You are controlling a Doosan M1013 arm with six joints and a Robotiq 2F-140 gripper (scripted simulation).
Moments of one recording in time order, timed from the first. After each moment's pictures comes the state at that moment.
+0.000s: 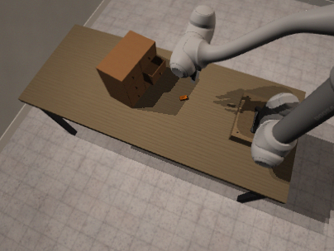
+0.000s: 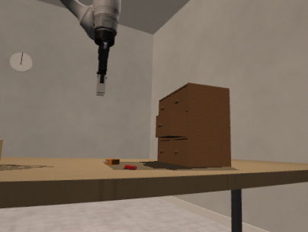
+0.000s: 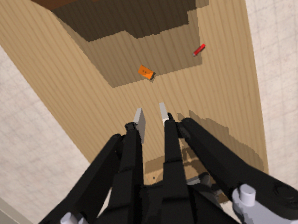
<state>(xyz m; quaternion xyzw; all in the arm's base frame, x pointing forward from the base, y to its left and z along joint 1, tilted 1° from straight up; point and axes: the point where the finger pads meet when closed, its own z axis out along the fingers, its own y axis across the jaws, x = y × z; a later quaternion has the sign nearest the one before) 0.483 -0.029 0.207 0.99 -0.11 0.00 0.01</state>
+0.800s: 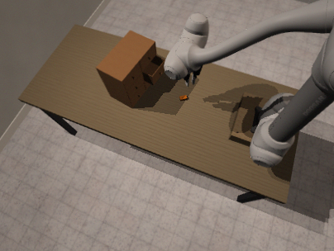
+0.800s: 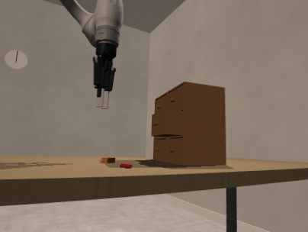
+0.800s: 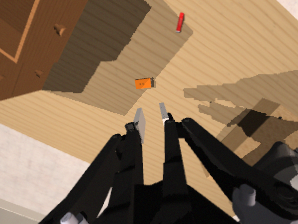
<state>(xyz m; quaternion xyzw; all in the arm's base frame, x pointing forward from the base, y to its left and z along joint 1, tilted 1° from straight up) 0.506 -0.034 0.154 0.91 -0.41 -0.01 0.00</state>
